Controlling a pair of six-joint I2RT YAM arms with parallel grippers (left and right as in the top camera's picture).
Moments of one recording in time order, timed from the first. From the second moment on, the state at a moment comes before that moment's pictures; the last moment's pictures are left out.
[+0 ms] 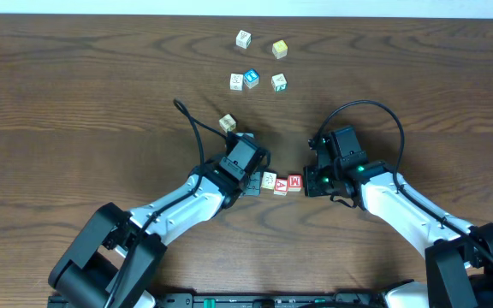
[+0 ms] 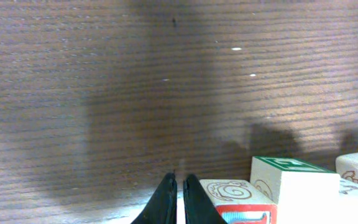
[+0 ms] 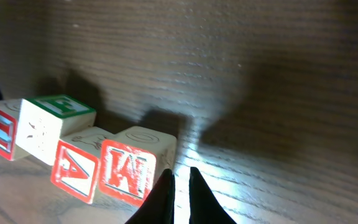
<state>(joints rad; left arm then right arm) -0.67 1.67 0.83 -0.26 -0.08 -0.57 0.37 1.55 0.75 -0.39 -0.23 0.31</state>
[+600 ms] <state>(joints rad) -0.67 1.67 0.83 -0.26 -0.08 -0.57 0.40 1.55 0.75 -0.47 -0.22 0.32</state>
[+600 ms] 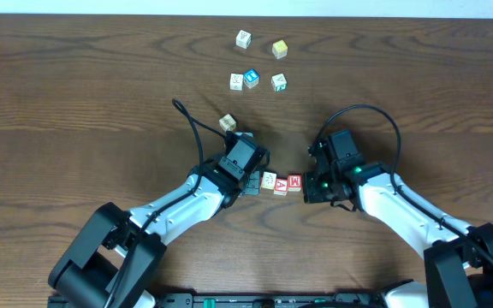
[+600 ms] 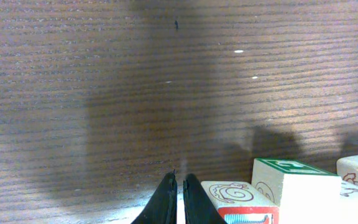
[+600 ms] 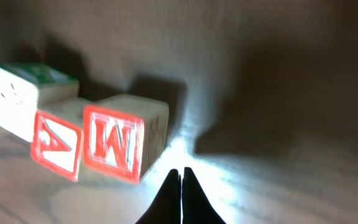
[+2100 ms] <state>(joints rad) -0.41 1.67 0.83 -0.25 -0.10 -0.56 0.60 1.55 0.74 -0.41 -0.22 0.44</state>
